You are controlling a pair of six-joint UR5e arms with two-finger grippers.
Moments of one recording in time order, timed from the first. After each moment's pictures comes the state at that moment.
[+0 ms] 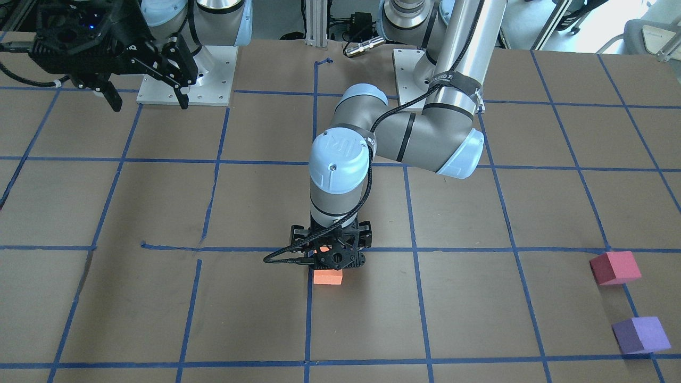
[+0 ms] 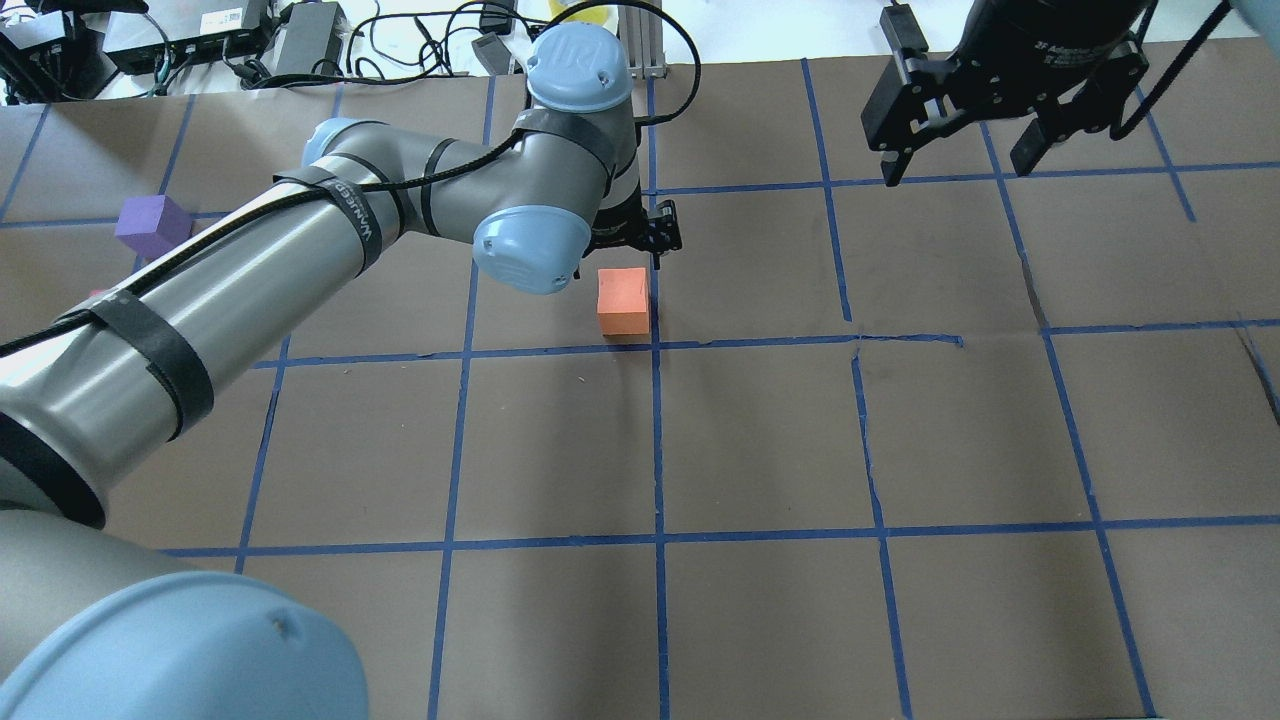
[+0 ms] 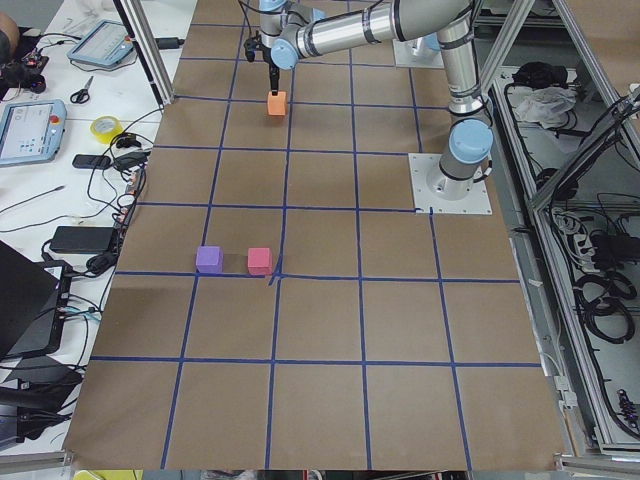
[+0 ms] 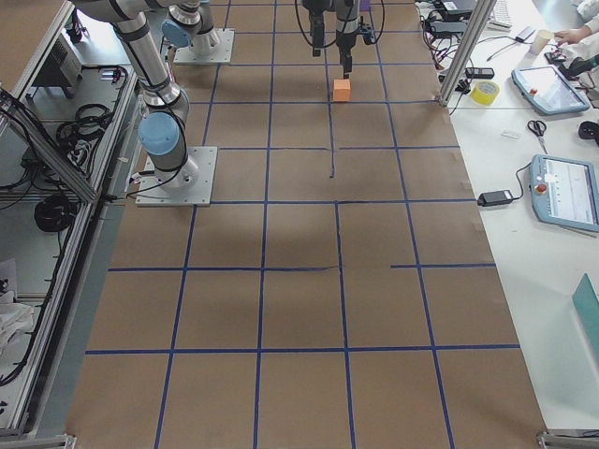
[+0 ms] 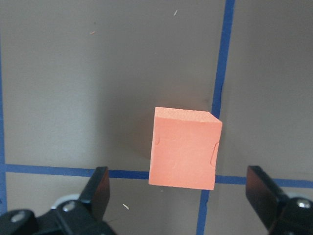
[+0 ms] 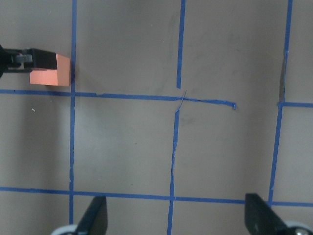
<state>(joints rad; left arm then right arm) -1.90 -2.10 -1.51 -1.04 1.59 -0.40 1.59 -1.57 1.42 -1.50 -1.55 -0.04</state>
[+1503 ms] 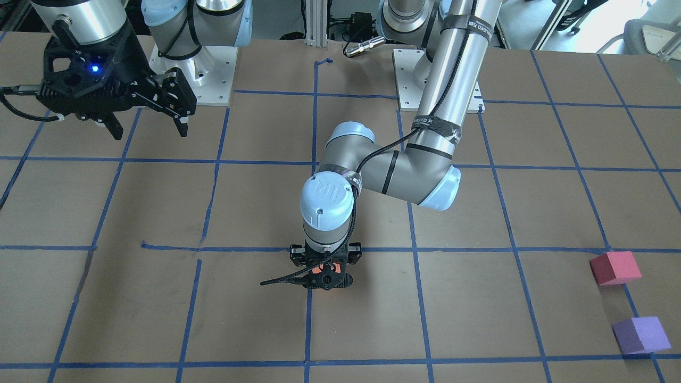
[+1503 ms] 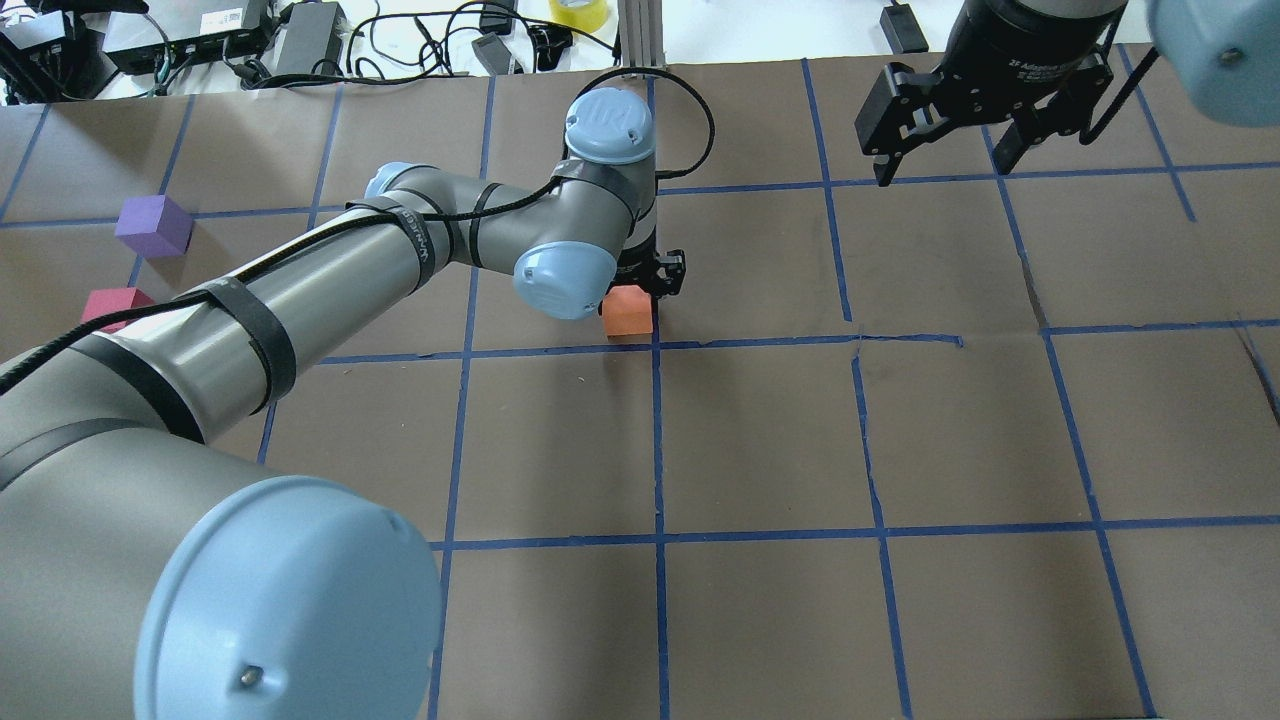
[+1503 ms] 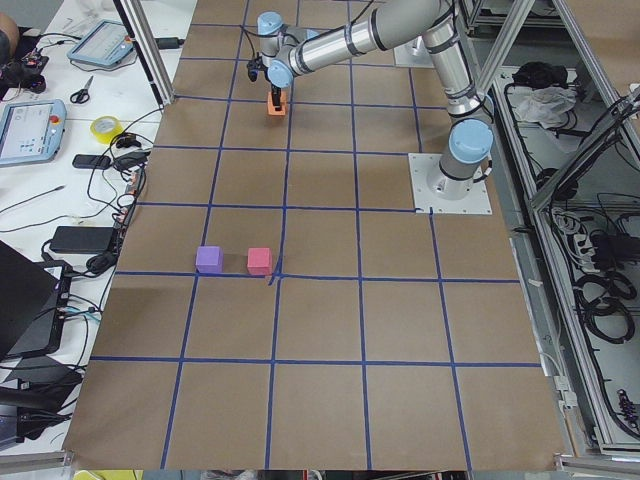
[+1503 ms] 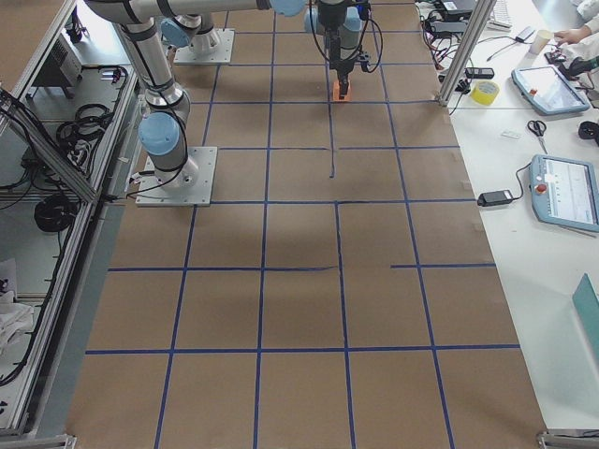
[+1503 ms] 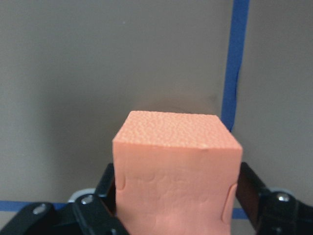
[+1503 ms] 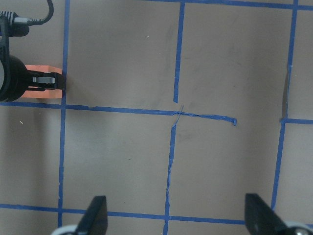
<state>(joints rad) -1.91 -2.21 -1.51 -1.00 1.59 -0.37 1.58 -1.56 1.48 -1.56 -1.55 -0.06</state>
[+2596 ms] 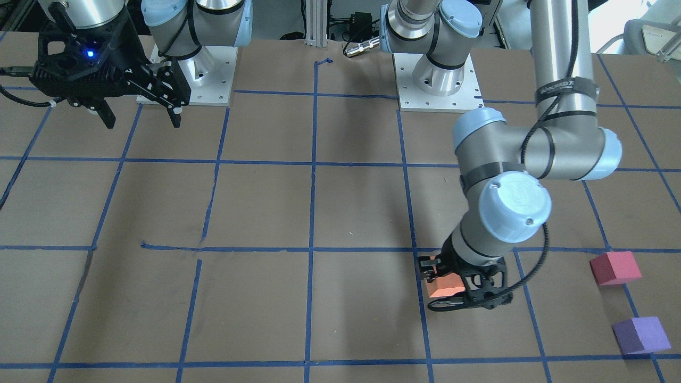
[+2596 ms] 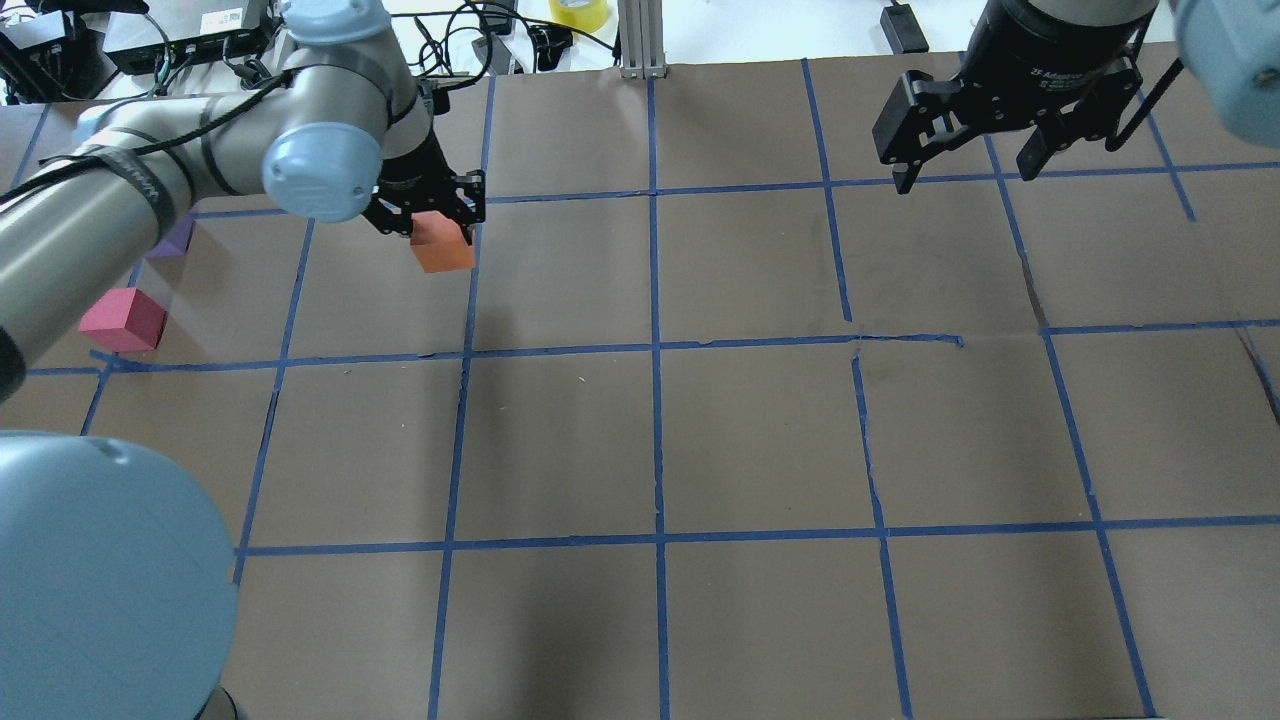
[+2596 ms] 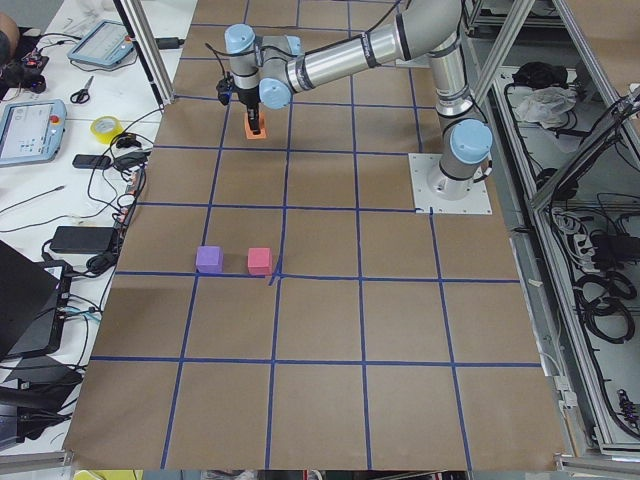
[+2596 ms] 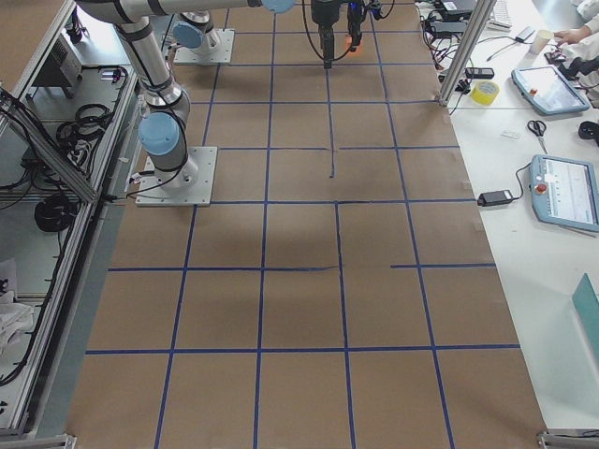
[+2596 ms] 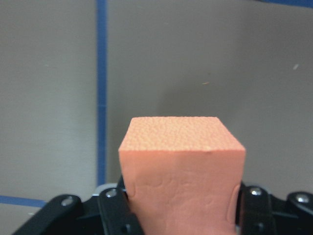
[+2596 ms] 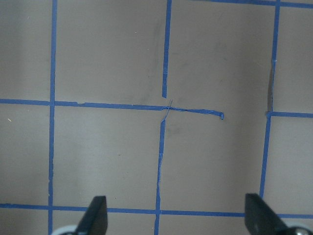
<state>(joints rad) -1.52 -2.04 -1.51 -1.18 1.59 -0.05 1.58 -1.59 1.50 -1.56 -1.59 -0.05</state>
